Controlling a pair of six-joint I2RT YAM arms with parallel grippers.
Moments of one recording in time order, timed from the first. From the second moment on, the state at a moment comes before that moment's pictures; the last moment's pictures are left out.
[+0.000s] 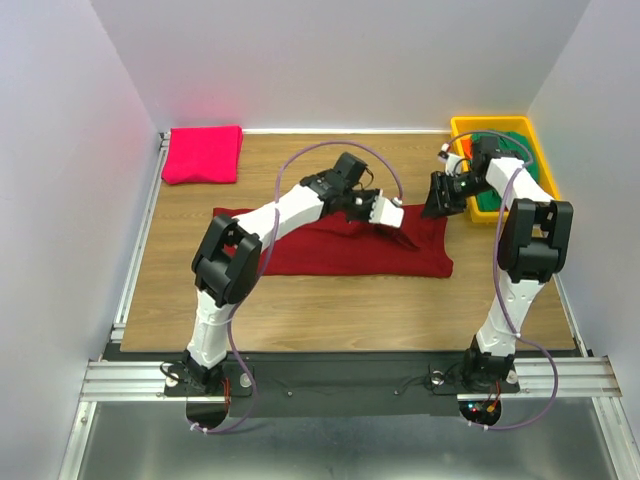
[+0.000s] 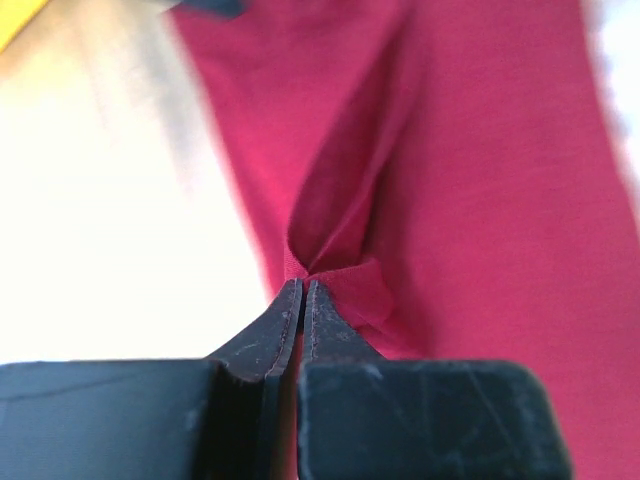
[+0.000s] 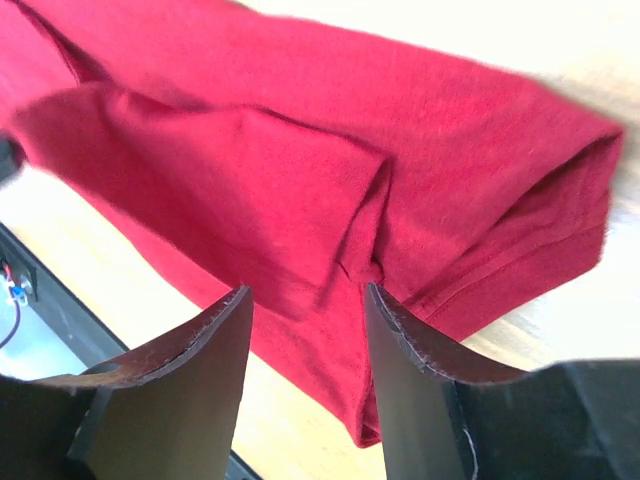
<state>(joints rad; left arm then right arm) -0.74 2.03 1.66 -0.44 0.49 1.13 -0.10 2.02 1.63 -0.96 -0.69 -0.23</state>
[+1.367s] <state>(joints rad) -0.44 1.83 1.43 -0.37 0.56 0.48 0.07 2.13 1.67 -0.97 -0.63 -0.34</state>
